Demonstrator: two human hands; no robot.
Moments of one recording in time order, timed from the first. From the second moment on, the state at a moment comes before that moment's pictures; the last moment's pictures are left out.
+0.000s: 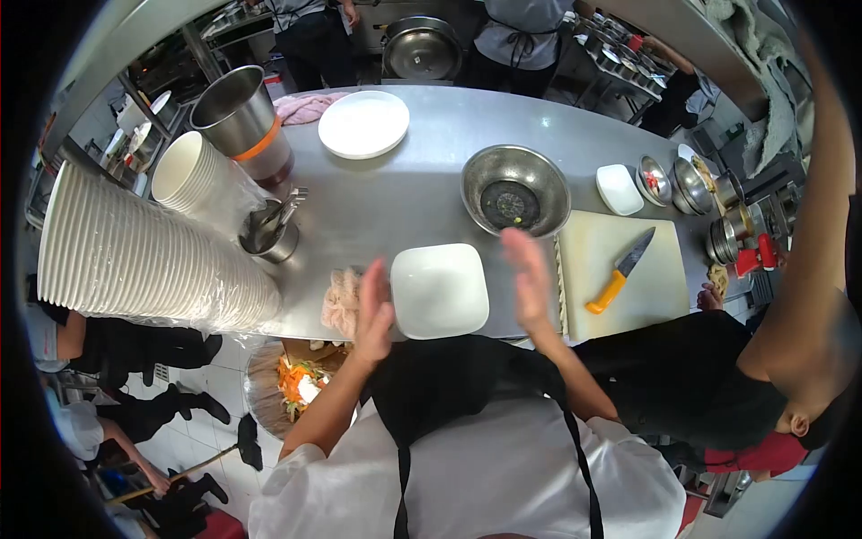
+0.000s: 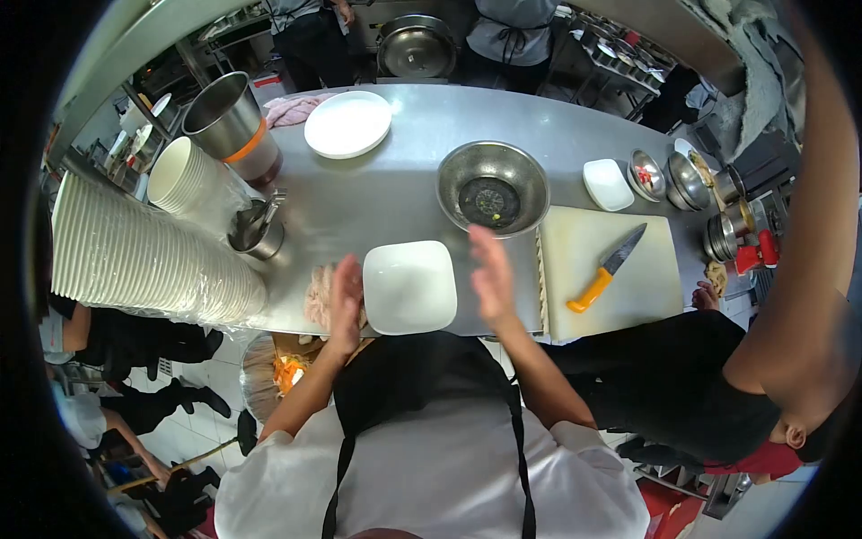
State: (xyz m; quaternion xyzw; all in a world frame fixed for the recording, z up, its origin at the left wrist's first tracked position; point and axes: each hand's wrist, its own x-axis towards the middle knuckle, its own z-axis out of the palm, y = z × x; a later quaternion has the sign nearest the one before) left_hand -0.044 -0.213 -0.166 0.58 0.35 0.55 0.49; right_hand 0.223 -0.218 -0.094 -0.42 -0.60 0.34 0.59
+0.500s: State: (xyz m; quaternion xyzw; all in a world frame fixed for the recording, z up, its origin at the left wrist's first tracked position) left_hand -0.022 -0.228 -0.167 0.48 0.25 0.59 0.60; right_hand 0.166 -0.233 -0.183 -0.31 -0.47 0.52 0.64
